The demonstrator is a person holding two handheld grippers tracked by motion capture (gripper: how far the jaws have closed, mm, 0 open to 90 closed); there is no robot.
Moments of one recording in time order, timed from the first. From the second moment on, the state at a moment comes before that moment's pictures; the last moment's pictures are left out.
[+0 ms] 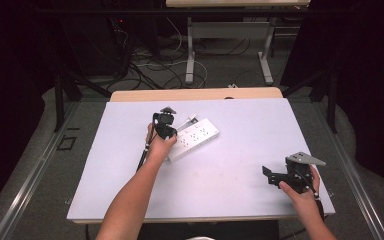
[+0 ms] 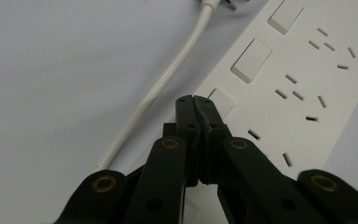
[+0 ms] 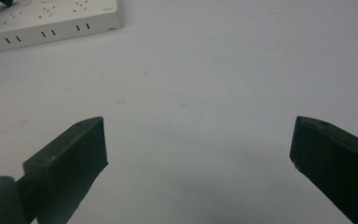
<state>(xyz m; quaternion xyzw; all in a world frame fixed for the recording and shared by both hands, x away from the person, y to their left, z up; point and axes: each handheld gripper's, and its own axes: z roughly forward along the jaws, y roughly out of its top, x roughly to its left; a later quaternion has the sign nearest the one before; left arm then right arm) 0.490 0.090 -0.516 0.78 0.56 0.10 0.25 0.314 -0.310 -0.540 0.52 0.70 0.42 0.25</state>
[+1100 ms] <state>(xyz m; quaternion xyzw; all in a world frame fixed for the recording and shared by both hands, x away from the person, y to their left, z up) 0.488 0.092 -0.510 0.78 0.56 0.11 0.26 0.318 -0.311 -0.543 0.52 0.70 0.42 0.24</state>
